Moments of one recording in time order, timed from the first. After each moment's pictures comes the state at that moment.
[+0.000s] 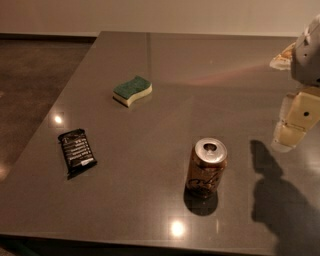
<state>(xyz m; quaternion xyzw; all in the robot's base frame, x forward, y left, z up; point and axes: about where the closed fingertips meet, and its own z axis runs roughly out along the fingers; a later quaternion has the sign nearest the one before) 0.438 -0.217 0.976 -0.60 0.78 -0.03 0.16</state>
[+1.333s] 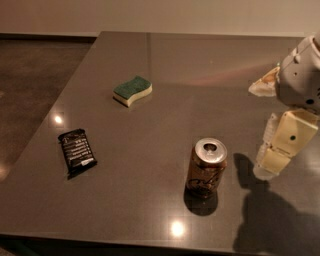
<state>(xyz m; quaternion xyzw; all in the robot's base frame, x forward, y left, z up) 0.394 -0.168 0.960 -0.60 0.78 0.08 0.17</state>
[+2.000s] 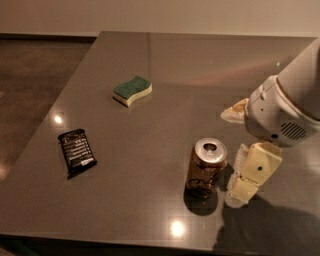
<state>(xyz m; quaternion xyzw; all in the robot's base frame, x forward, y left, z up) 0.374 -0.127 0.916 -0.62 0.76 0.14 0.17</state>
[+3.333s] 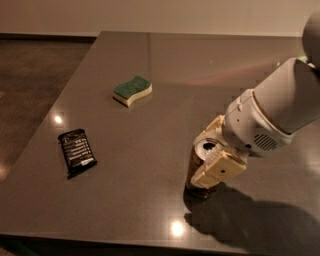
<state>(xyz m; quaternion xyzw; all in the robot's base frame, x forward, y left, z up) 0.373 -0.086 0.899 -0.61 0.74 0.19 0.20</state>
